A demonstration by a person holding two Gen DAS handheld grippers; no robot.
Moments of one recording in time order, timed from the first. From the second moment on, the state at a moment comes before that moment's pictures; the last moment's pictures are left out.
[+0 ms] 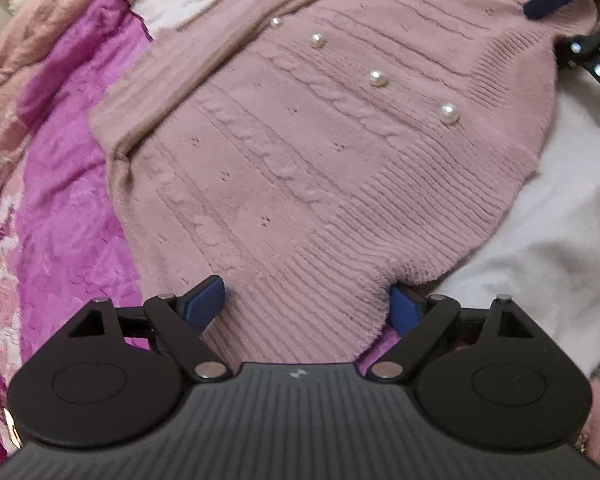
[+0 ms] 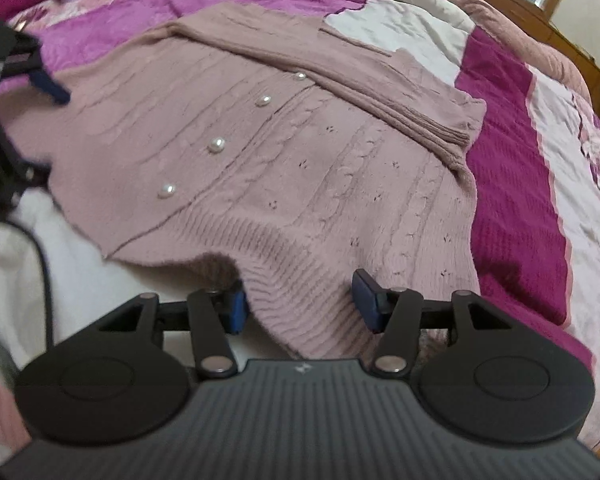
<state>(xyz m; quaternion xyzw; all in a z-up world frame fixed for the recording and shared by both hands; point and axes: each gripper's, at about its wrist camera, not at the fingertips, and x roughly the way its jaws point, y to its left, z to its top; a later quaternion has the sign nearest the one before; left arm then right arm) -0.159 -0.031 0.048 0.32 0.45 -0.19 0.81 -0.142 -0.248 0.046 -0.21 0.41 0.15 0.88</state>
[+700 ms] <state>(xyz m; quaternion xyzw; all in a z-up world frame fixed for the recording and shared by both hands) -0.152 -0.023 0.061 0.29 0.43 -0.12 0.85 -0.149 -0.244 0.050 -0.22 0.36 0.15 0.89</state>
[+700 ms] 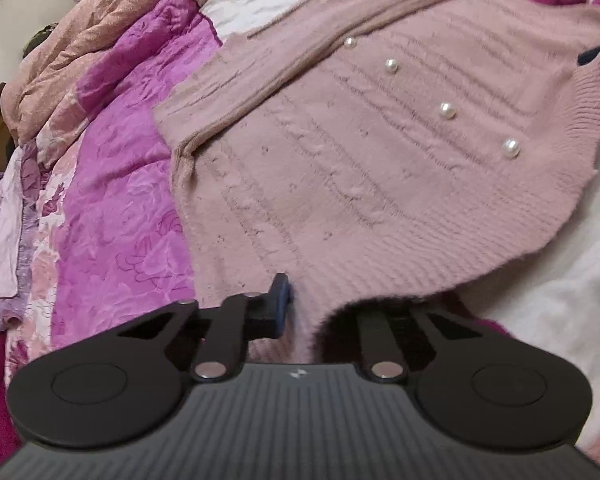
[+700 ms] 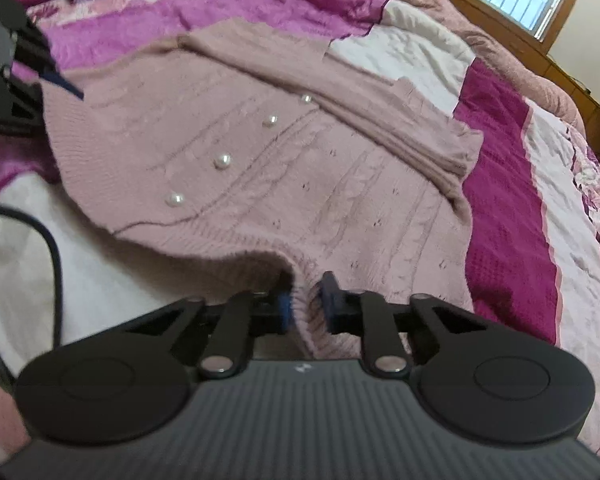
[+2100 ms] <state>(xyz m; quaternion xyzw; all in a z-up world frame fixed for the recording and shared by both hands) -0.010 0.006 0.179 0.03 0.30 0.01 0.95 -0.027 -0.227 0.137 -0.18 0.14 0.04 0.97</state>
